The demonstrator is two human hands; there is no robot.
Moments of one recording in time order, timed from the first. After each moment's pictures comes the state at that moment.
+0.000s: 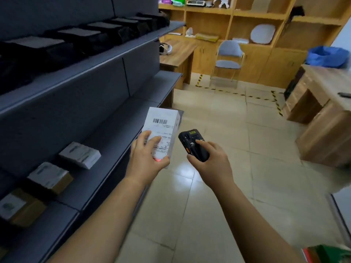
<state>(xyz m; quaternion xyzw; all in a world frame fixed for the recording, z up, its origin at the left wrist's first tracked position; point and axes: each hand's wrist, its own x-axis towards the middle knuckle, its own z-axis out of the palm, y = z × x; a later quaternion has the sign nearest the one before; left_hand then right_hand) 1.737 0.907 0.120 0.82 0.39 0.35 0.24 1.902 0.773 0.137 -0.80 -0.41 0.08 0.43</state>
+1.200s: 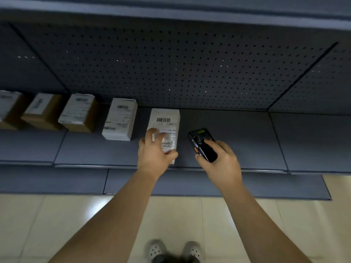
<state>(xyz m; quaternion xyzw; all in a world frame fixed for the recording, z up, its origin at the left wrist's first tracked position) 1.854 1.288 -0.069 0.37 0.87 0.30 0.12 2.034 1.389 -0.055 -0.47 -0.81 0.29 0.21</state>
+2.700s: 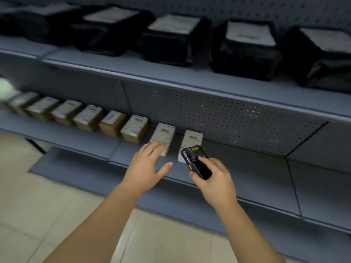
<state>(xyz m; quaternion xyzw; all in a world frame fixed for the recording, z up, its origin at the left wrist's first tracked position) 1.837 1.146 0.061 0.45 0.86 0.26 0.00 2.010 1.304 0.051 -0.34 -0.85 0.36 0.20</state>
